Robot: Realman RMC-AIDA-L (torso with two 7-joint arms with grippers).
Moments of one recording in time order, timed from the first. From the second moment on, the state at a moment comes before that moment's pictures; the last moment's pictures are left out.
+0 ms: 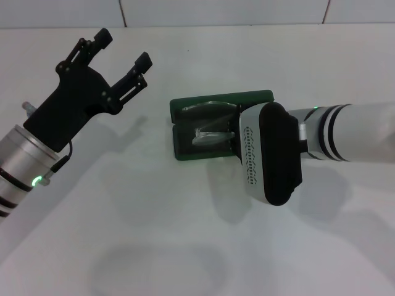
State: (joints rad) left arm -0.40 -2.09 1.37 0.21 0.58 1.49 -0.54; right arm 0.50 2.03 -2.05 -1.28 -2.47 -0.62 1.86
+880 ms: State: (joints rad) left arm -0.42 -2.09 1.37 0.22 0.58 1.43 -0.53; right arm 0.48 2.03 -2.12 -1.23 -2.54 -0.49 1.86
